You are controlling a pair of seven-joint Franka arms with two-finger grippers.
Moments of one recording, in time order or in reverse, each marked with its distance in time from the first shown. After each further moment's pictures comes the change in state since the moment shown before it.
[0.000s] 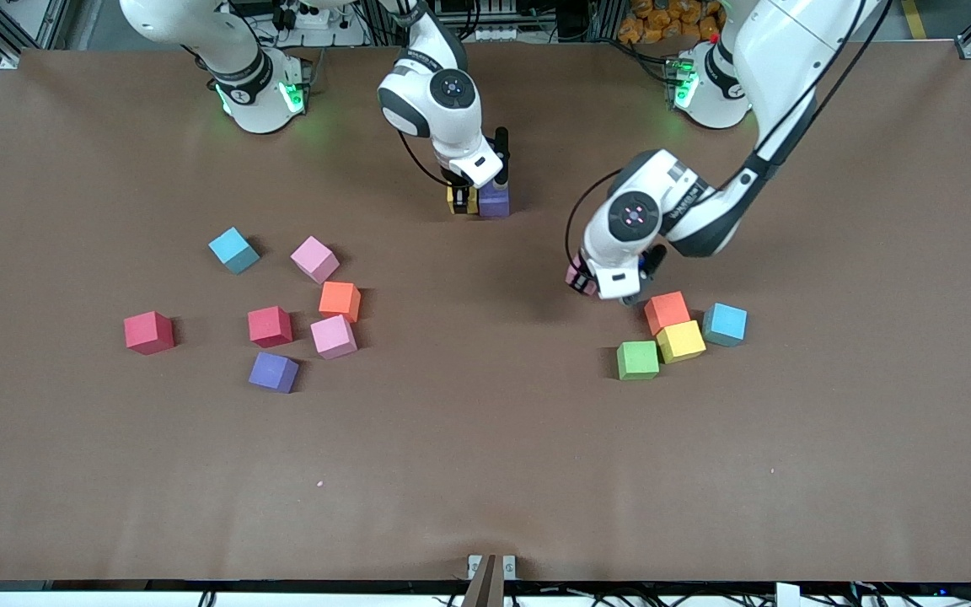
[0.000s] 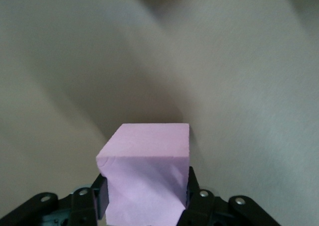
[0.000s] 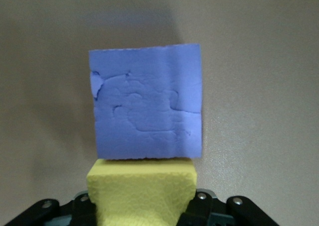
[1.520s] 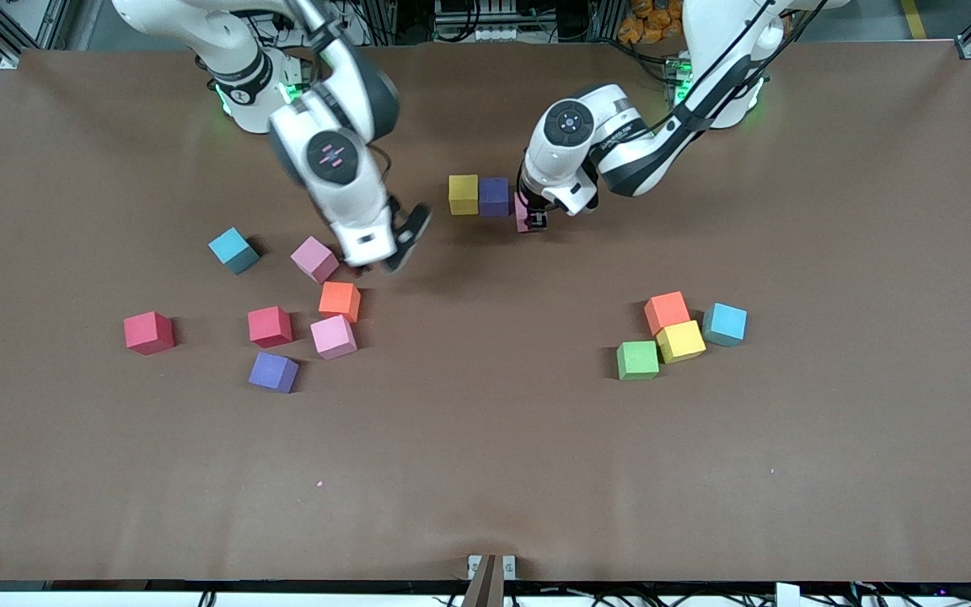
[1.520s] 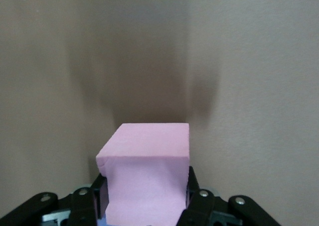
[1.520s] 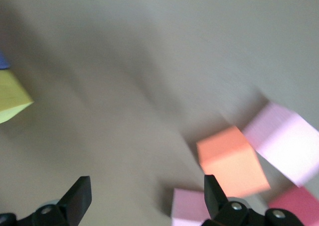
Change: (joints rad) left arm -0.091 -0.050 -0.151 -0.178 0.002 0.219 -0.787; right arm -0.453 -0.171 -0.031 0.138 0.000 -0.410 0.140
